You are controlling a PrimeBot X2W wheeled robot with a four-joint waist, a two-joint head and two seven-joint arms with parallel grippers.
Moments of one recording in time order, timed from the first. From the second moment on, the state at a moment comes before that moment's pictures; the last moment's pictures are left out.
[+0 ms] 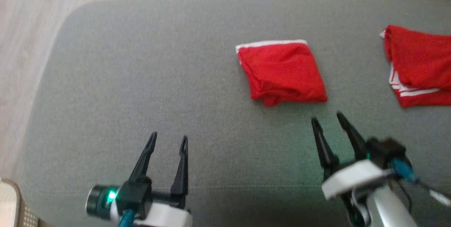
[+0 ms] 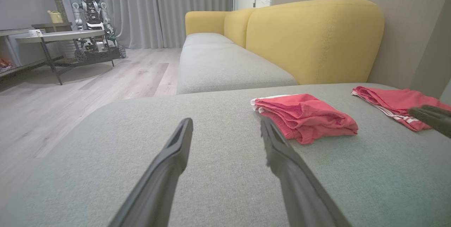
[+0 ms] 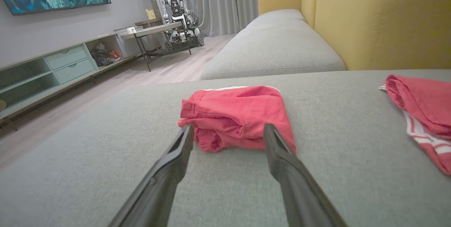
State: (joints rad) left arm 0.14 0.05 -0.36 -0.06 -0.04 0.12 -0.26; right arm -0.07 -0.05 0.09 0.26 0.20 0.13 -0.25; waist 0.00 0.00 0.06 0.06
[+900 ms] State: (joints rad) left arm -0.09 0.05 -0.45 -0.06 -0.05 0.11 -0.26; right arm -0.80 -0.27 0.19 0.95 0.52 0.13 0.03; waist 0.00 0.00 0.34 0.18
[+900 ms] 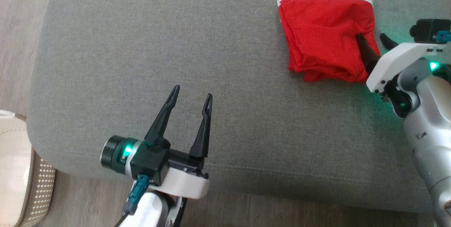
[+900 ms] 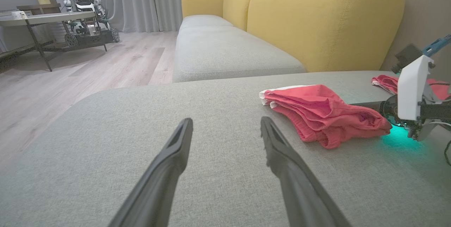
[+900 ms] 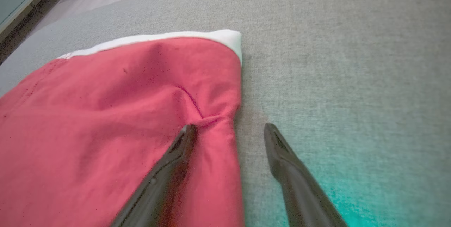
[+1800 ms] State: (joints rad) left arm -0.14 0.06 -0.42 -0.08 -0.01 0.10 -0.26; right arm -0.91 -0.60 0.30 0.87 0.63 0.13 -0.02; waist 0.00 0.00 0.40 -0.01
